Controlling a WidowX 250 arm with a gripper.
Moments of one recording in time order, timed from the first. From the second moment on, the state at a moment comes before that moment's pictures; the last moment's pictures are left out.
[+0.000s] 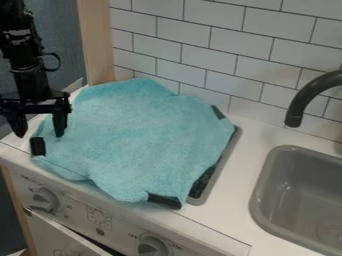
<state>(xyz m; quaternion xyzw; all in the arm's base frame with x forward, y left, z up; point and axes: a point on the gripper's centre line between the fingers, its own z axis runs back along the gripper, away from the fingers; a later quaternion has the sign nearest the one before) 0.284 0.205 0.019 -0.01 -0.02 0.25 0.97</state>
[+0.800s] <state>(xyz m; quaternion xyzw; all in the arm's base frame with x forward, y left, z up) 0.283 0.212 0.006 0.02 -0.02 0.23 0.97</state>
